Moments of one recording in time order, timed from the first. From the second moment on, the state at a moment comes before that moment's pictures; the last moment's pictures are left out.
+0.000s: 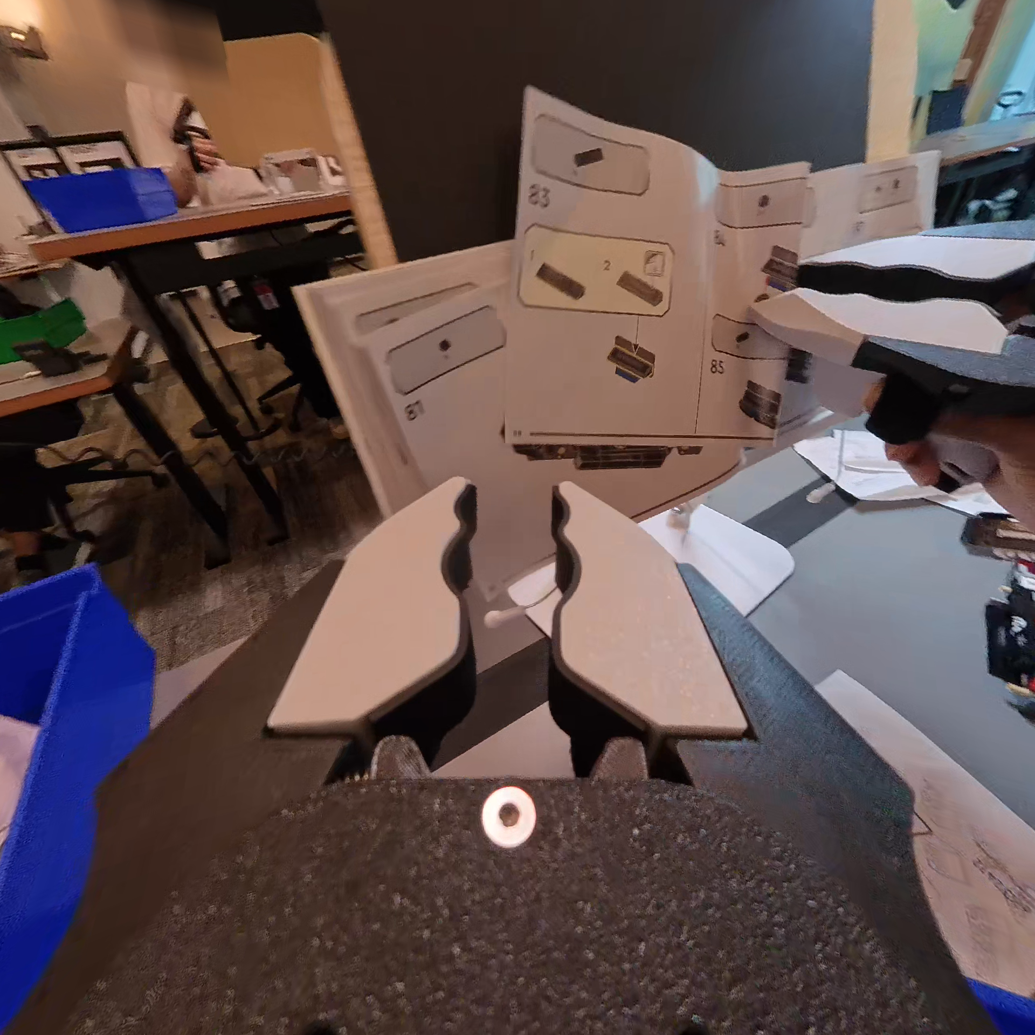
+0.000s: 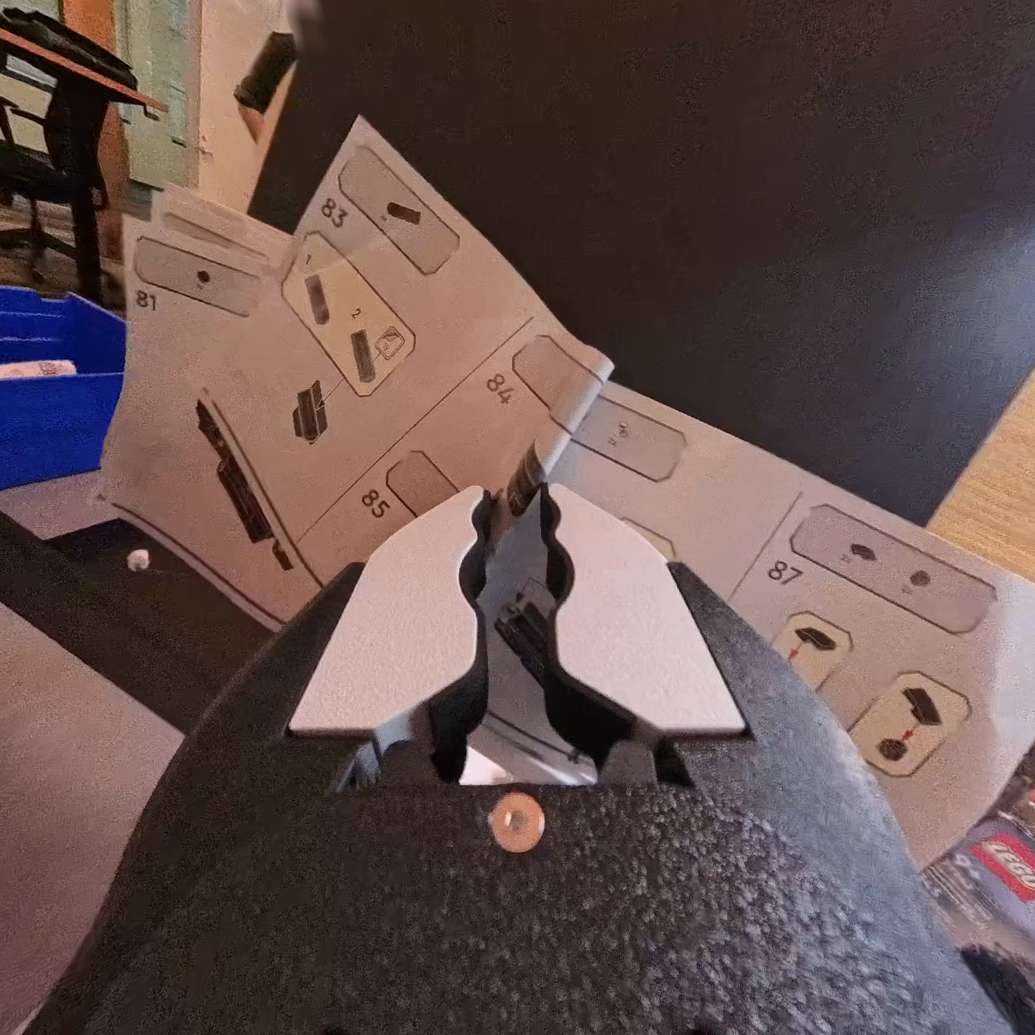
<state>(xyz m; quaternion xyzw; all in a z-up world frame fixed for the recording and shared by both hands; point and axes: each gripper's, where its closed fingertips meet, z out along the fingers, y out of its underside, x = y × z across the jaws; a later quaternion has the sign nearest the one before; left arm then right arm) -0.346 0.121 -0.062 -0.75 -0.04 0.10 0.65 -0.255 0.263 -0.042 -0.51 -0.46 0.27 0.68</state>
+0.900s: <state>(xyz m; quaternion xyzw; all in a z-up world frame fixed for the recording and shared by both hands) -0.157 0.271 -0.090 -0.78 0.13 -0.07 0.61 -0.143 0.194 0.049 -0.40 -0.47 0.43 0.66</state>
